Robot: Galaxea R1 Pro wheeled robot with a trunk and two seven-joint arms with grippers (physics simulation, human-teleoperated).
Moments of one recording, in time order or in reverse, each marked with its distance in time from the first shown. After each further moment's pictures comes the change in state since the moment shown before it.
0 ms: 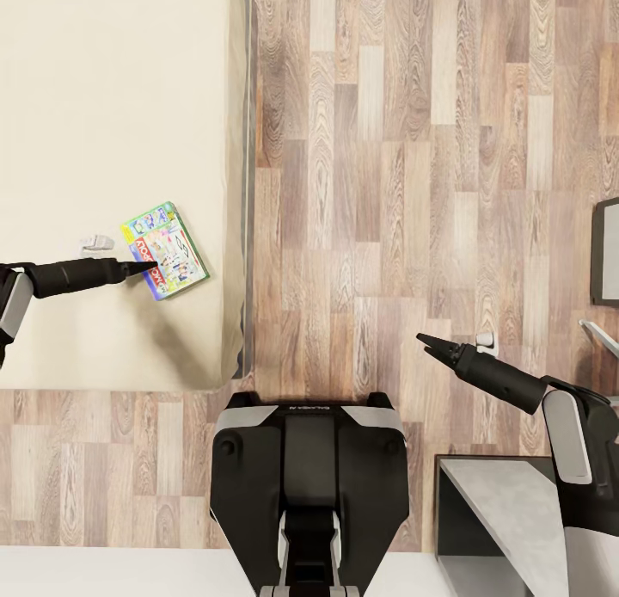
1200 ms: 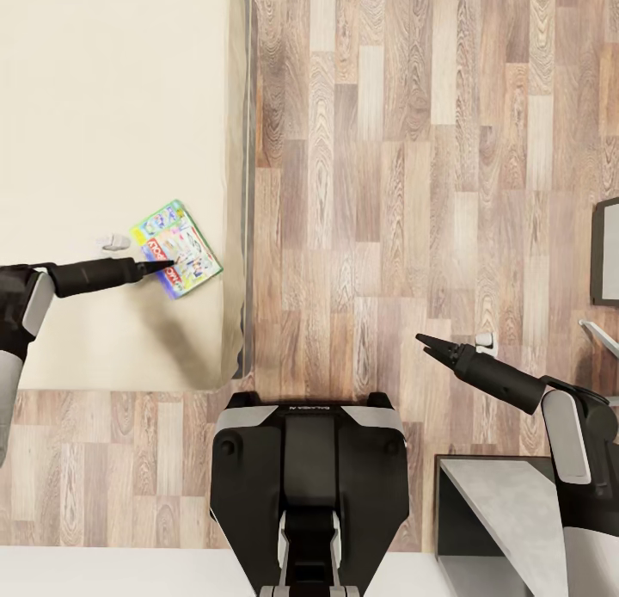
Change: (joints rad) left arm 0.000 -0.057 0.008 0.000 0.008 0.018 -0.022; right arm 0.000 0.001 0.002 0.001 0.001 0.000 -0.002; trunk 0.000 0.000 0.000
